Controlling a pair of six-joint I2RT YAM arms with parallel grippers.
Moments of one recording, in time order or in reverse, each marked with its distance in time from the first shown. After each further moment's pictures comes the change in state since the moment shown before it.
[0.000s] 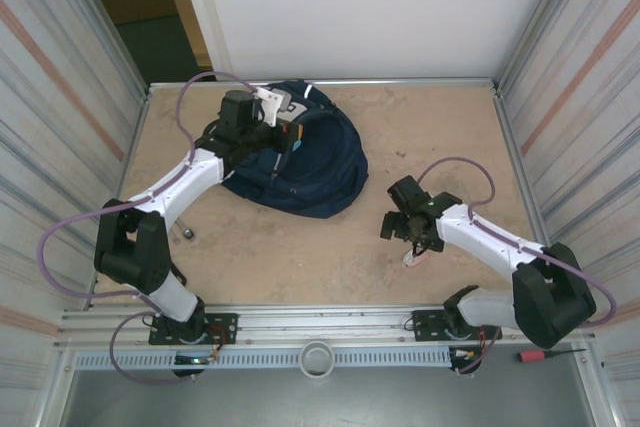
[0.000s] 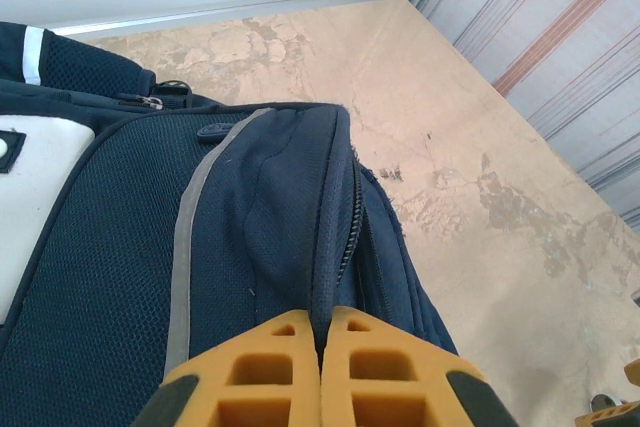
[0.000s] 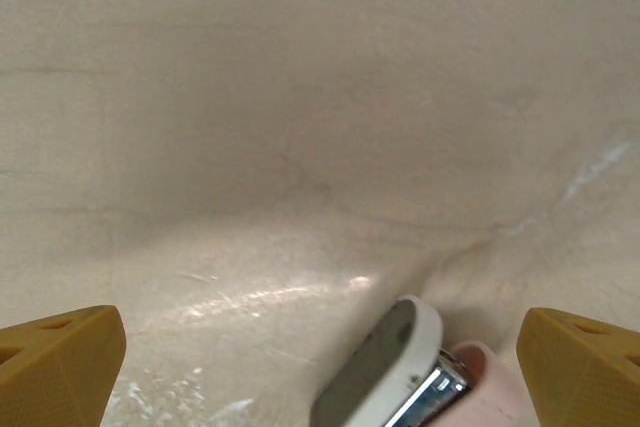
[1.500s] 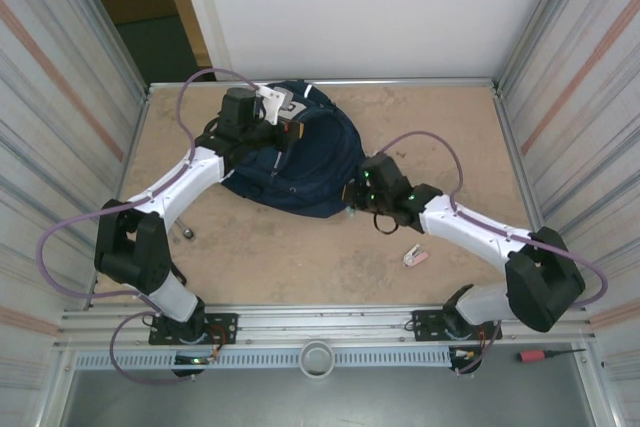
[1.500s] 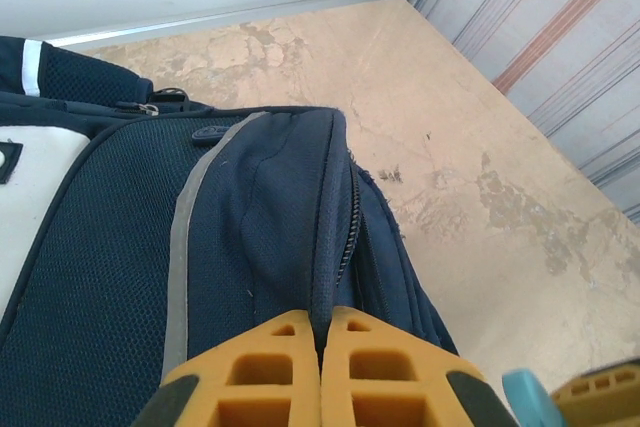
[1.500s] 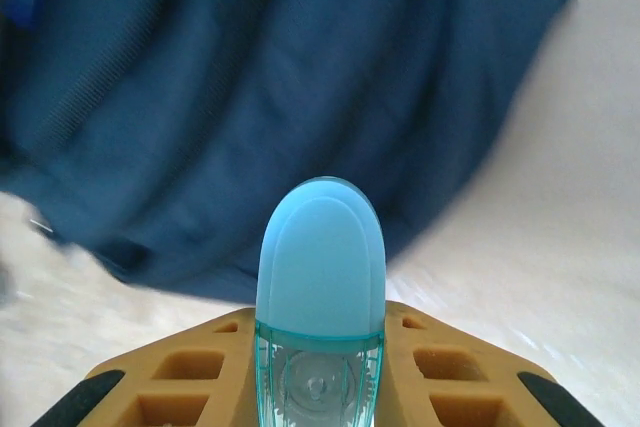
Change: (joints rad) left arm -0.011 0.000 0.028 -0.028 -0.009 0.018; right arm 0.135 0.110 0.170 0.534 -0.194 0.022
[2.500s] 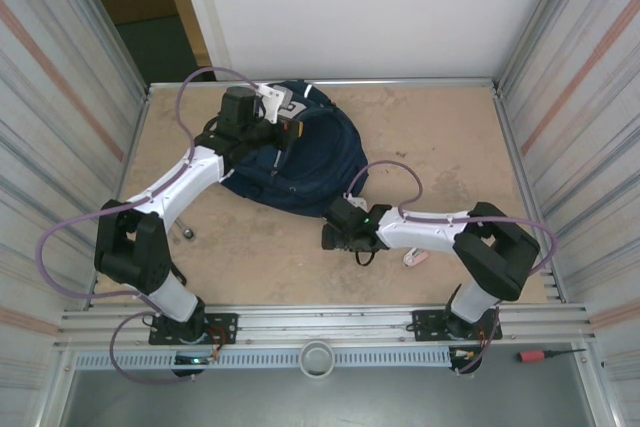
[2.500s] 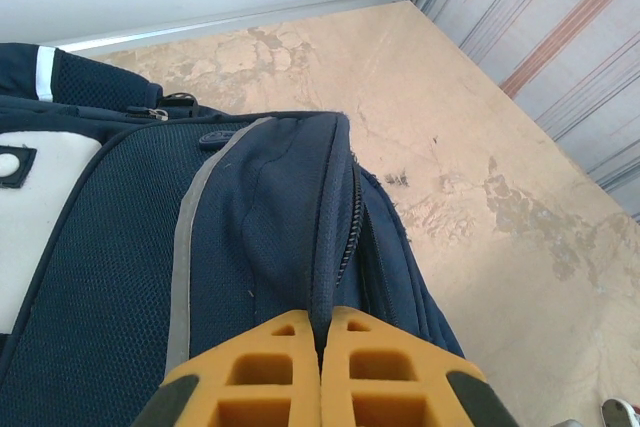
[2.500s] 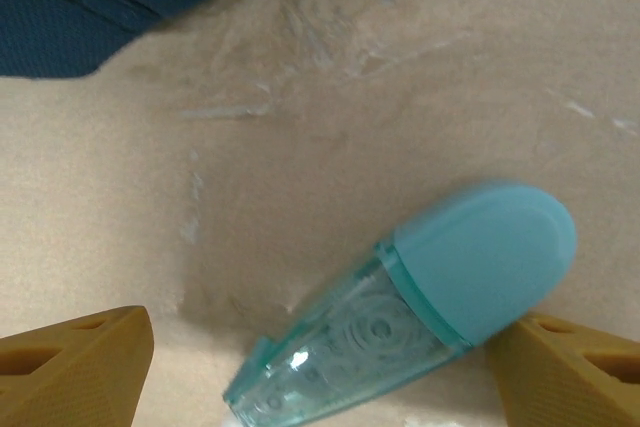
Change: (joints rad) left arm 0.000 0.000 0.011 -0.010 -0.018 0.005; right arm 0.292 0.256 -0.009 -0.185 0.213 0.124
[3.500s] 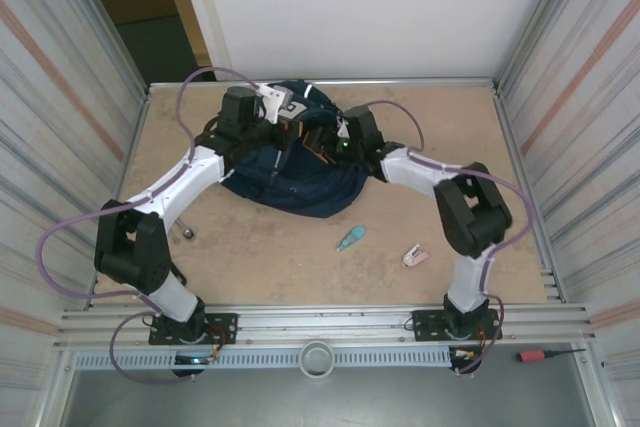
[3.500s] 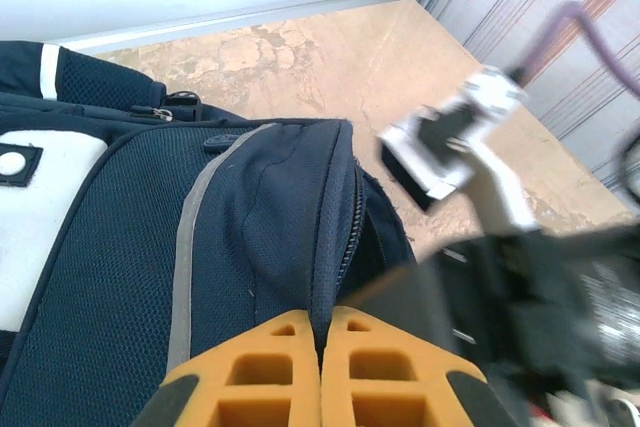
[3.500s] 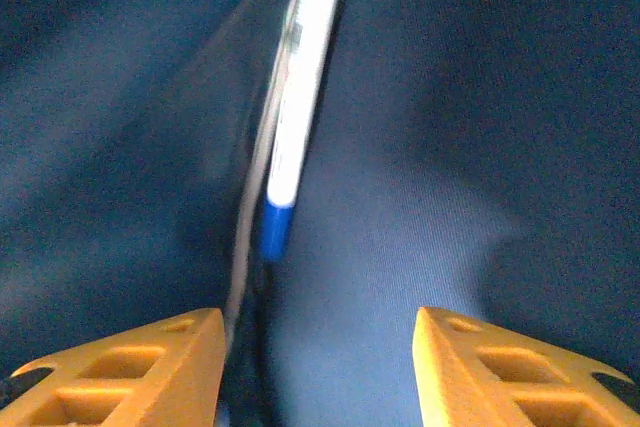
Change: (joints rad) left arm -0.002 -0.001 0.002 -0.006 -0.010 -0.001; right arm -0.402 0.199 0.345 0.512 -0.565 0.071
